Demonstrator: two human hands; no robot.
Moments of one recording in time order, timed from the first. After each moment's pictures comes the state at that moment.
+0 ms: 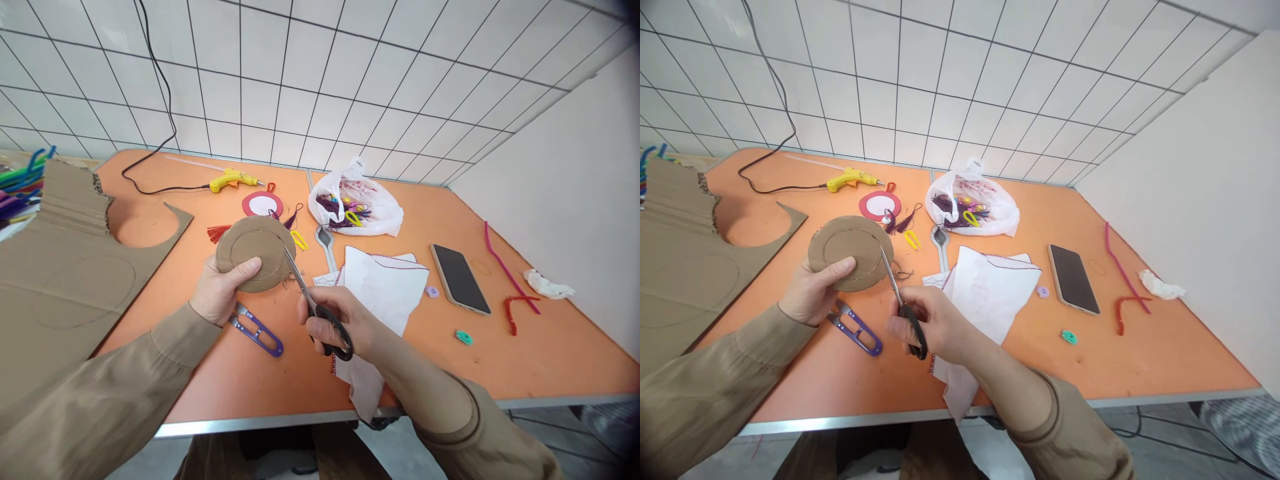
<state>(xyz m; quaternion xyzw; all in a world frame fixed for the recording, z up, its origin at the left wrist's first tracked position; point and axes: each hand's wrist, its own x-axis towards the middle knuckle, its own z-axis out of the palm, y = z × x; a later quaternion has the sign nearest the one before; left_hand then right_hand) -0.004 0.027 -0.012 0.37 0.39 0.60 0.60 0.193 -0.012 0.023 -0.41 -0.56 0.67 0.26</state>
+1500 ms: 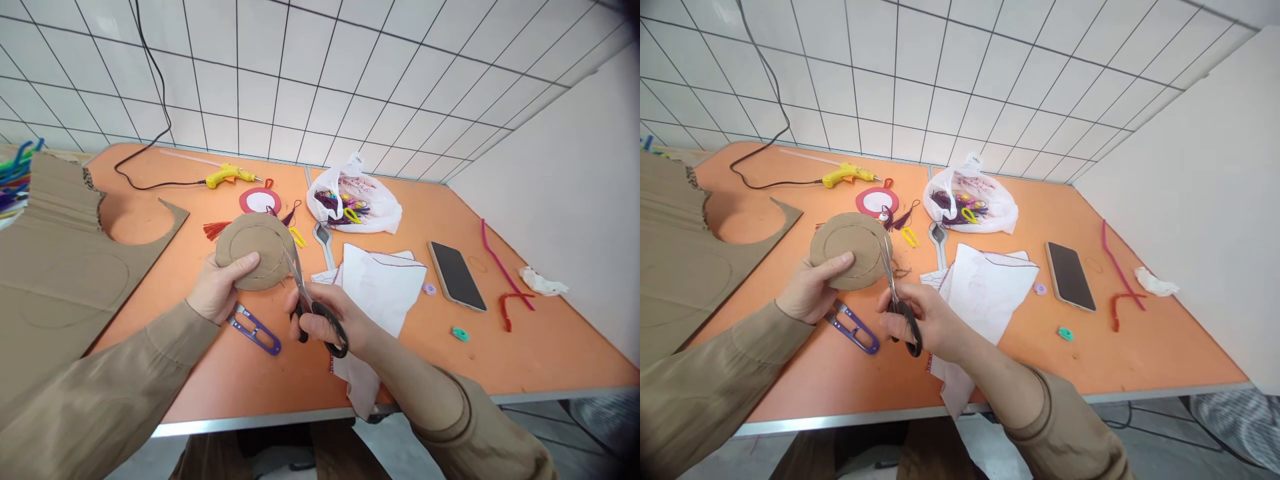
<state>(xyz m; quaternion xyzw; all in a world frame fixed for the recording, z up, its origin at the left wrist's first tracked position) 0.000 0.029 -0.008 0.30 0.37 0.59 0.65 0.189 -0.011 0.021 -0.38 -0.57 0.66 0.29</state>
